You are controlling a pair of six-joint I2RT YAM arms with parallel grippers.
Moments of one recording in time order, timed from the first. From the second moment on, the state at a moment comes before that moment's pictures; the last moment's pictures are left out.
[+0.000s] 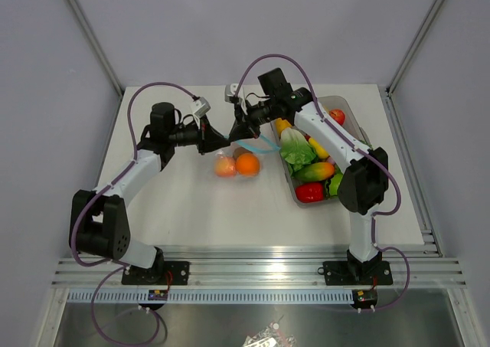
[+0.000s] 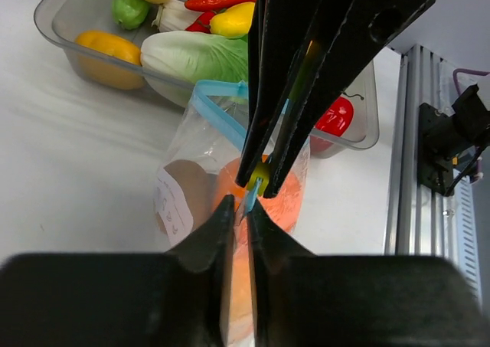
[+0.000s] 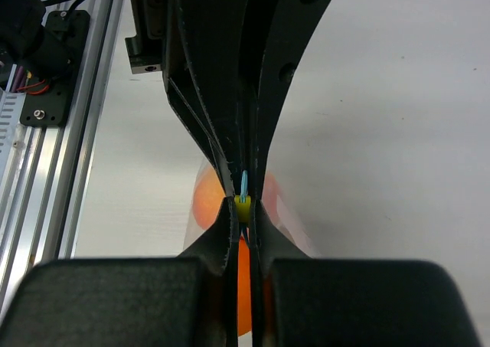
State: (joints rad) left arm -0.21 1.46 1.00 0.09 1.05 0.00; right arm 0.58 2.01 1.97 -0.75 -0.94 -0.60
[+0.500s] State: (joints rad) left arm -0.22 1.37 0.90 0.17 0.94 -0.06; right arm 0.59 2.00 1.95 -0.71 -0.93 -0.59
